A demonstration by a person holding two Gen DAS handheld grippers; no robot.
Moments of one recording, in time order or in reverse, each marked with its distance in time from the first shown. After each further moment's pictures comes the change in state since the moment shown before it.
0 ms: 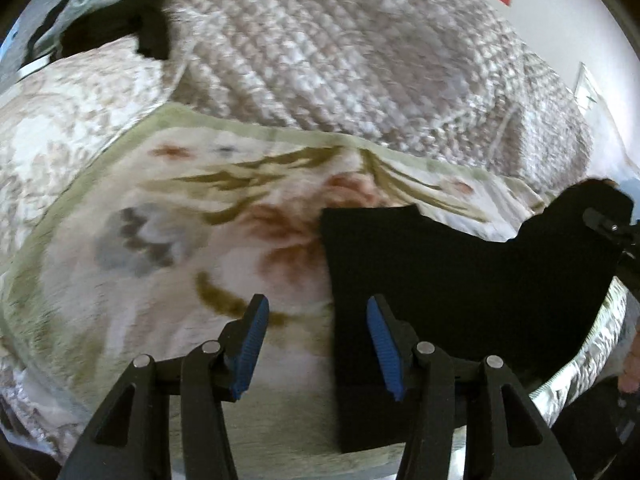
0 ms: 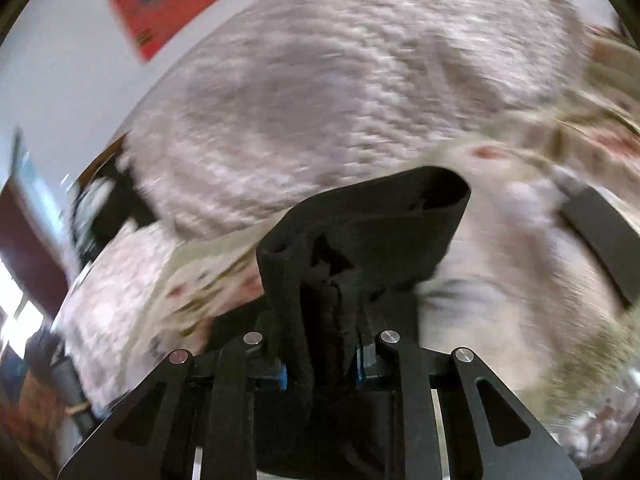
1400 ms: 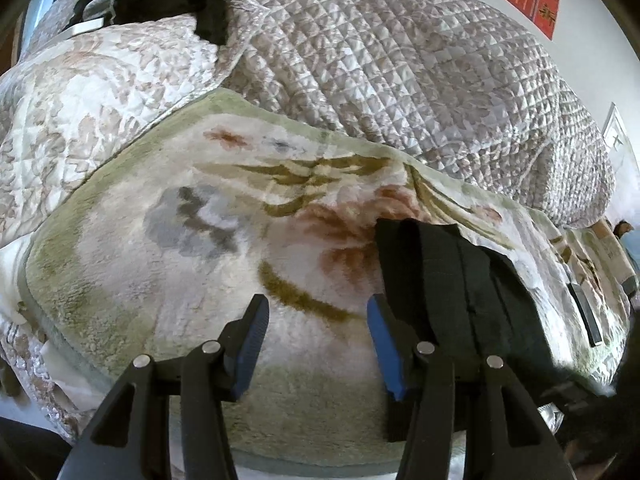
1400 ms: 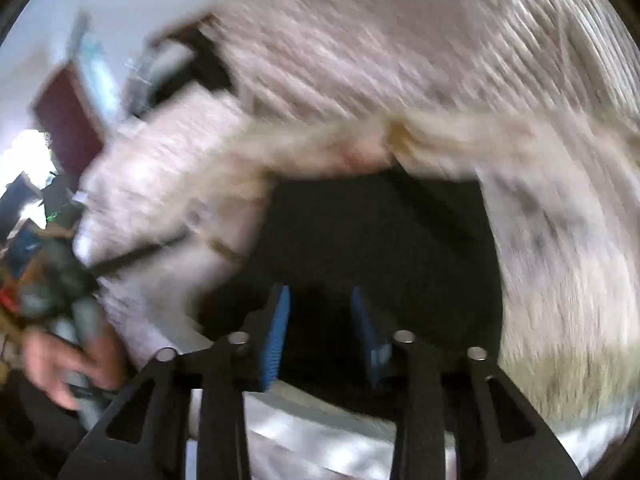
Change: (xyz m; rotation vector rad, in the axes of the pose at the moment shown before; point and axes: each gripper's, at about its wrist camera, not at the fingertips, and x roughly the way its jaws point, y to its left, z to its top) left arm -0.010 0.036 -0.003 -0.117 -0.015 0.025; right arm 0.060 0.058 -0.108 -0.262 0.286 0.108
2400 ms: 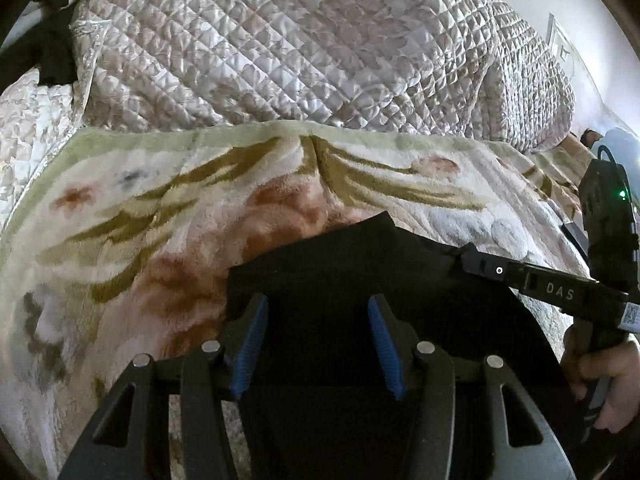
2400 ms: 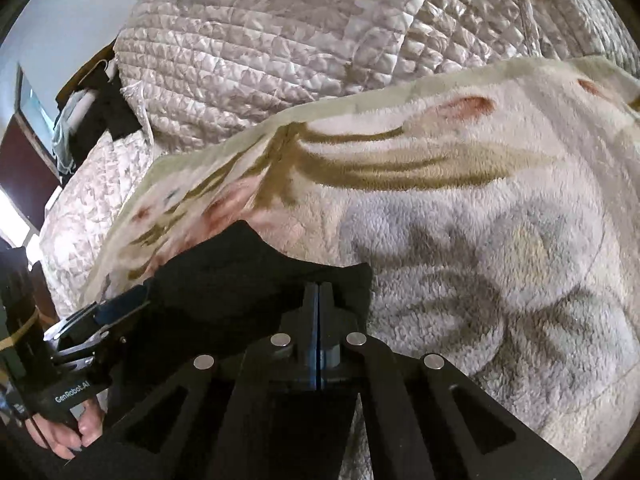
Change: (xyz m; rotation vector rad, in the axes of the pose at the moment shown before) left arm 0.092 -0.095 0.028 0.292 0.081 -0.115; right arm 0.063 -0.125 0.086 0.171 -0.001 -0.036
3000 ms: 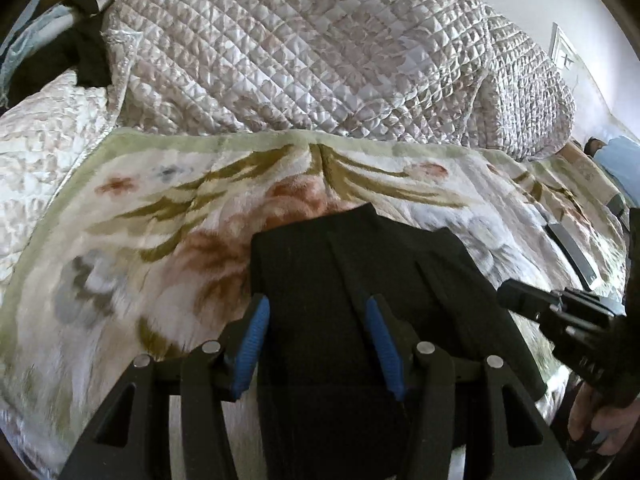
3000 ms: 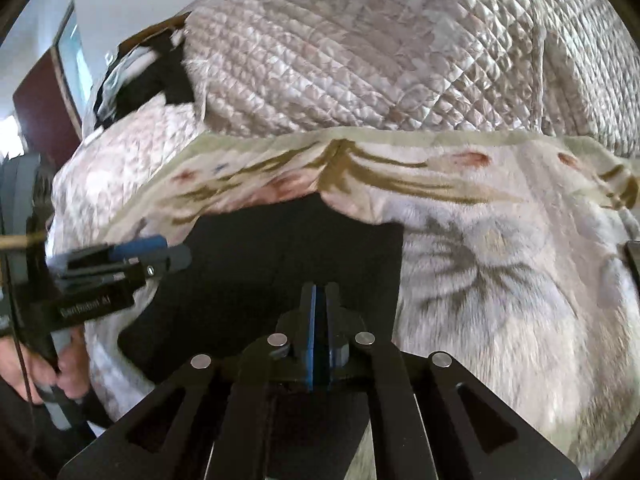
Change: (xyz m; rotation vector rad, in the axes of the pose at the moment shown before) left arm -0.066 -0.013 -0.023 -0.031 -0.017 0.047; right arm -0.081 0.063 -0.058 -0.239 -0.073 -0.071
